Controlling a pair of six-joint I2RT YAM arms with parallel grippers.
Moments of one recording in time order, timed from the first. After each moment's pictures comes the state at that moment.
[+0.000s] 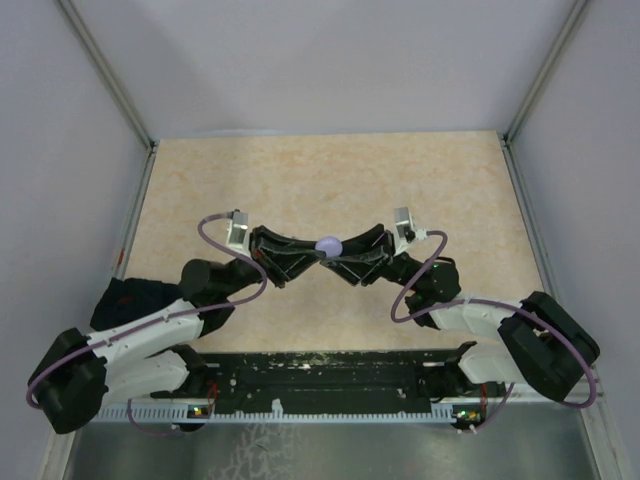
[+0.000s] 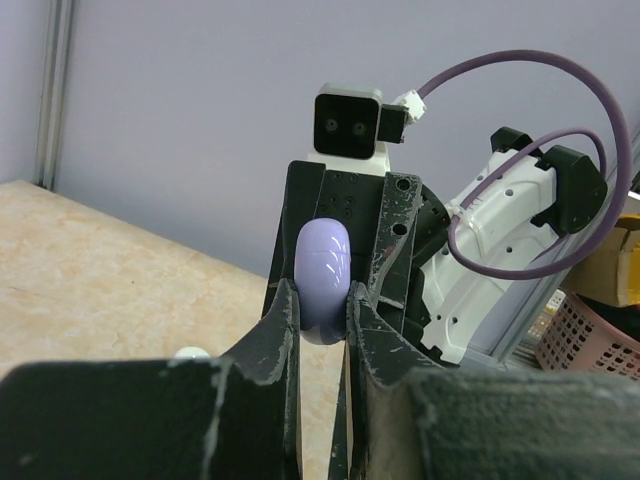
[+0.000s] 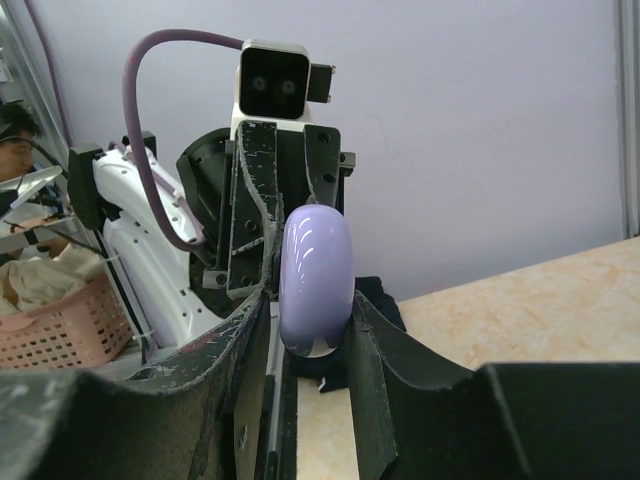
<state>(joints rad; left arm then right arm) -0.79 1.04 0.44 1.13 0.42 -0.62 0.71 1.25 0.37 1.56 -0.58 0.68</state>
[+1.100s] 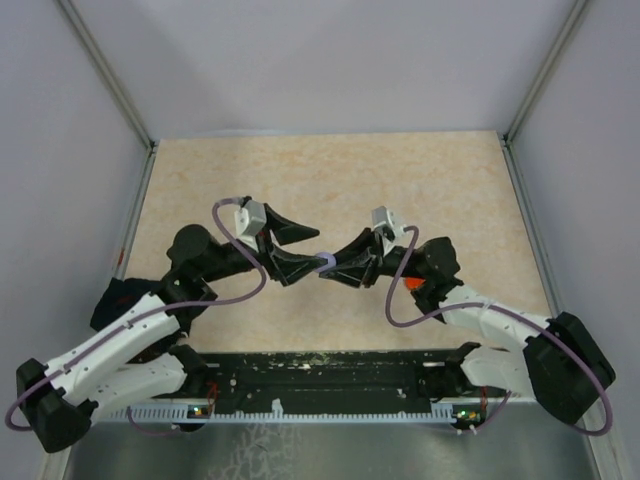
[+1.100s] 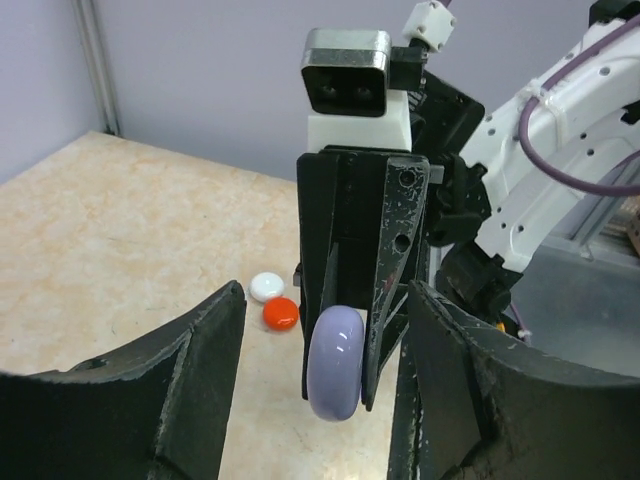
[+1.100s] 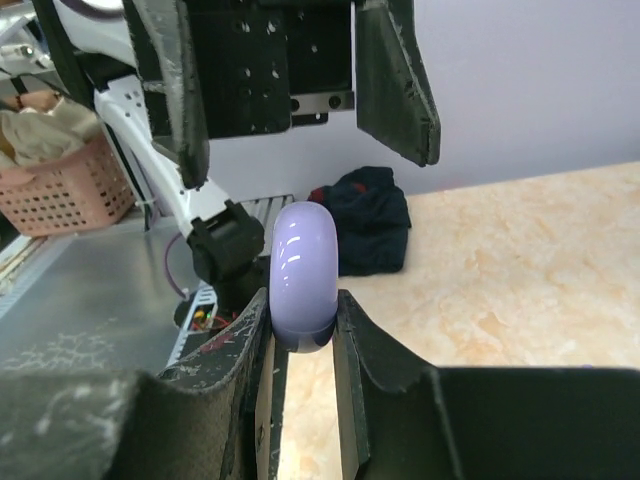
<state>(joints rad) -0.78 0.89 0.71 0.42 0.50 -0.26 0.65 1.14 0.45 1.13 -0.86 0.50</state>
